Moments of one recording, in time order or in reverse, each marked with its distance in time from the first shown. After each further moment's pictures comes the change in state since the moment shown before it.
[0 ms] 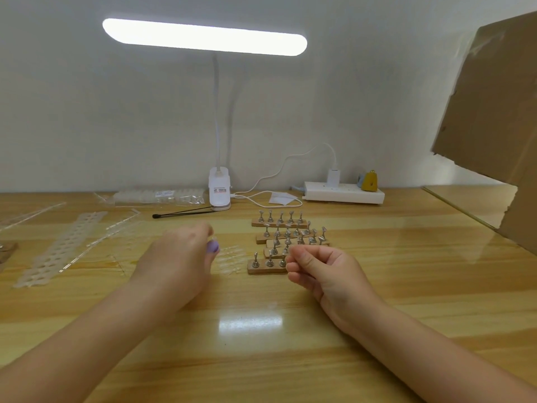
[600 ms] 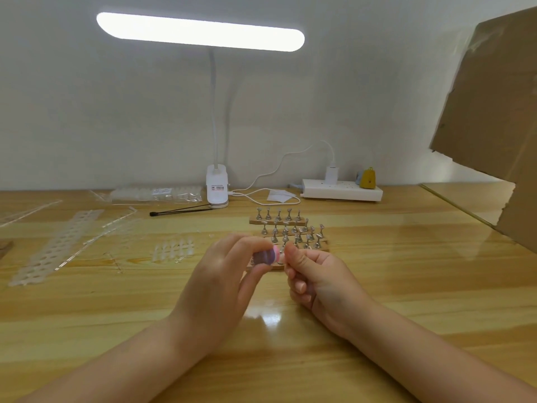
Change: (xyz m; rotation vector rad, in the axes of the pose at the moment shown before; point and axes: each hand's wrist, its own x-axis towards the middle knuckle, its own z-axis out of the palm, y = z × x) left_hand -0.028 0.042 0.027 -0.559 0.374 0.503; right_hand -0.005 0.002 0.008 -0.006 -0.167 0.056
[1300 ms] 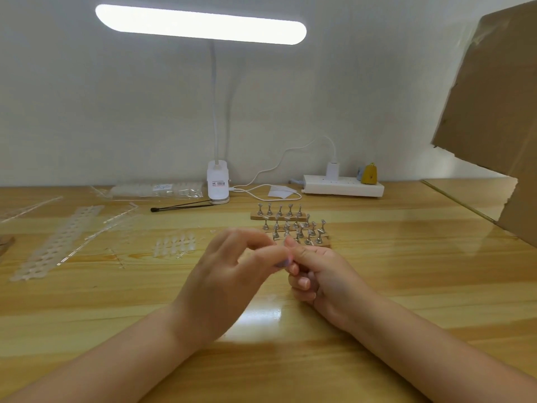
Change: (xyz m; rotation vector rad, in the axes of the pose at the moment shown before) left_hand 0.001 -0.006 0.001 0.156 0.074 0.262; right_hand 0.003 -0.001 -0.002 -0.010 -0.051 0.084
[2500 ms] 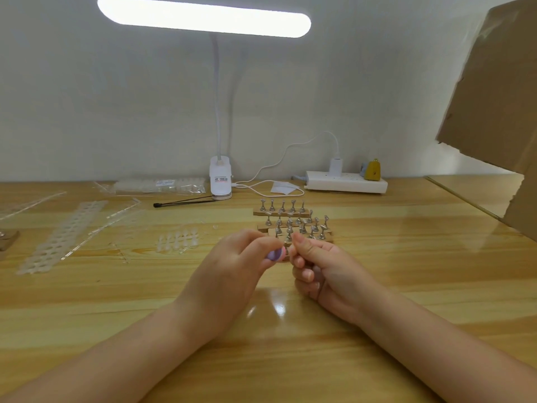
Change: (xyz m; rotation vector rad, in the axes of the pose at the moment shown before) left_hand 0.001 0.005 -0.002 -0.070 -0.145 -0.121; right_hand 0.002 -0.001 -0.005 0.079 -0.025 -0.004
